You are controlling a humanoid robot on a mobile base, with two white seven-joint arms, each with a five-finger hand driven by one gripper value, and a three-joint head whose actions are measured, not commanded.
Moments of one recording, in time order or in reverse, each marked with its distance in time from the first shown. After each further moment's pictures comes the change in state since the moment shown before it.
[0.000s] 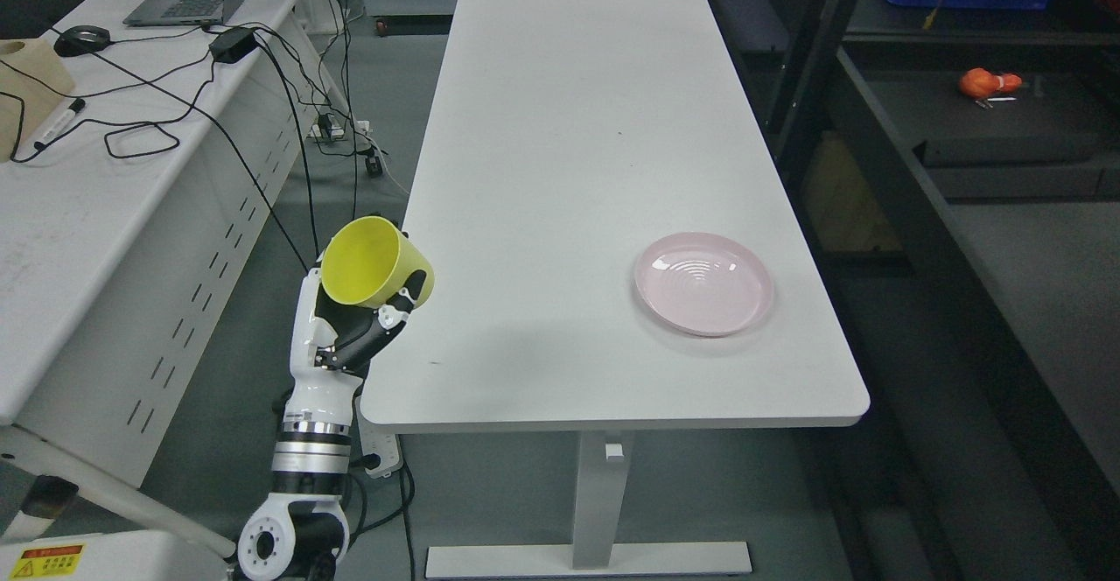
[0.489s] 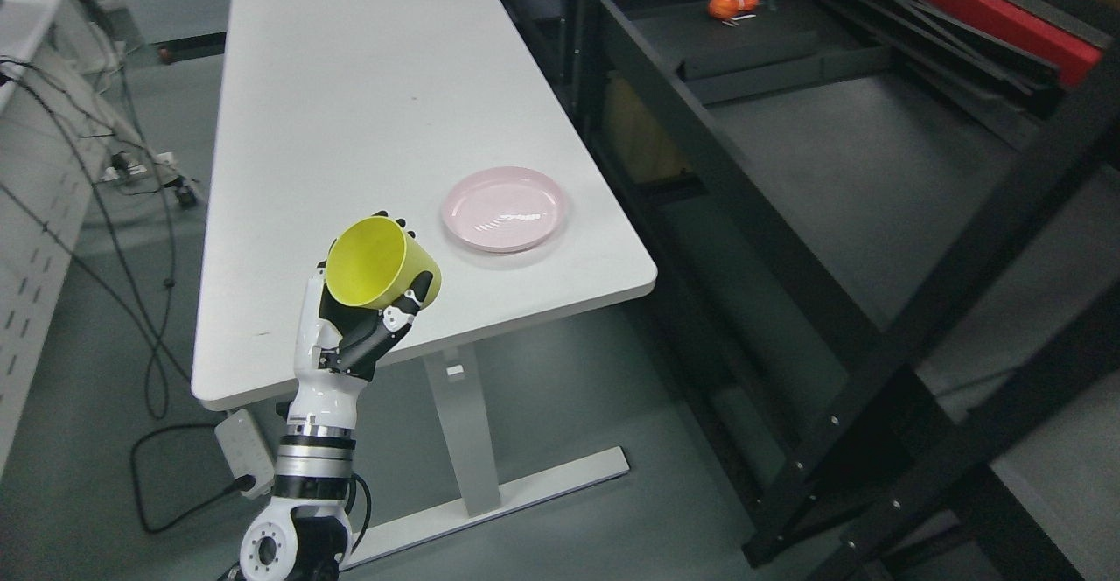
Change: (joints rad) left arm 0.013 0.000 -0.018 -0.033 0.001 0.003 0.003; right arm 0.000 0.000 0.000 0.000 0.000 0.000 0.000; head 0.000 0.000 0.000
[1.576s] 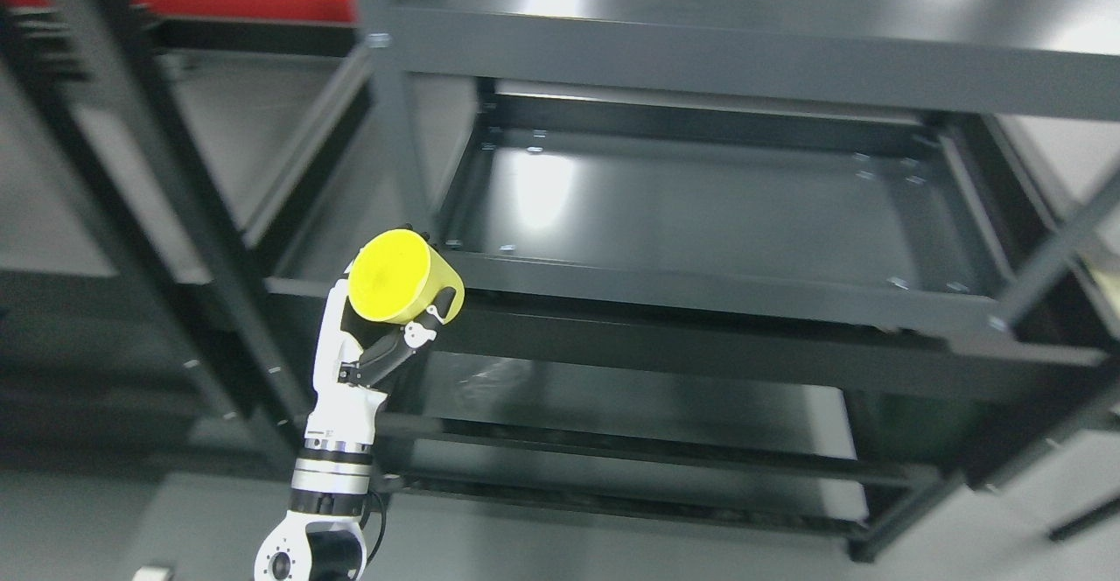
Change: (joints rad) left arm 0.032 0.000 -0.052 -0.020 0.000 -0.005 -0.001; right arm 0.001 0.000 0.000 0.000 0.000 0.000 0.000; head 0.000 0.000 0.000
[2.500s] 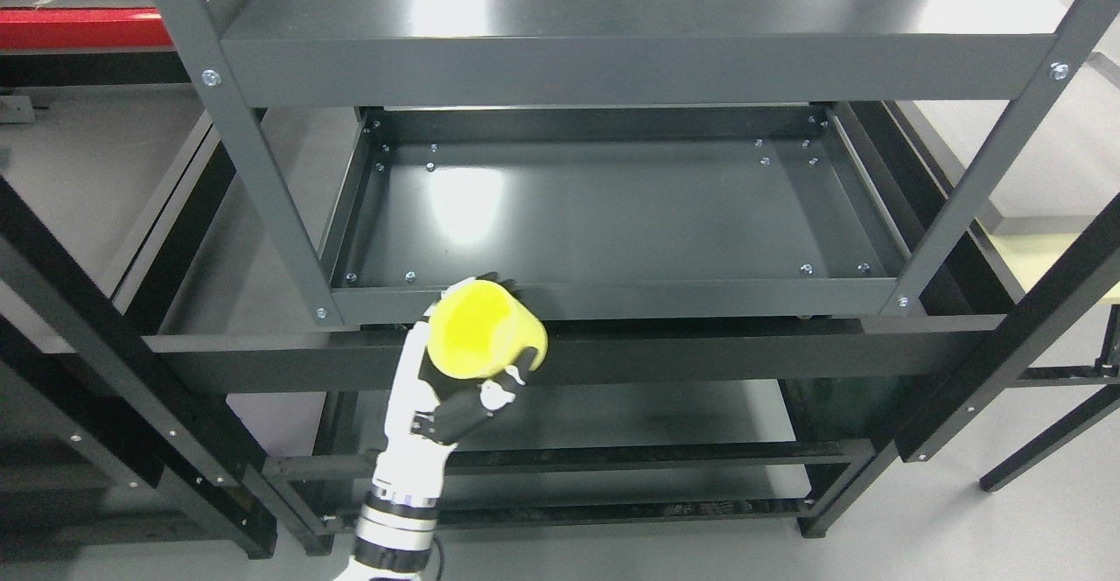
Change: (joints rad) left arm 0.053 0.000 -0.217 -0.008 -0.027 -0.156 -0.018; right arm -0.001 0.000 0.000 0.000 0.000 0.000 0.000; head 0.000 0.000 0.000
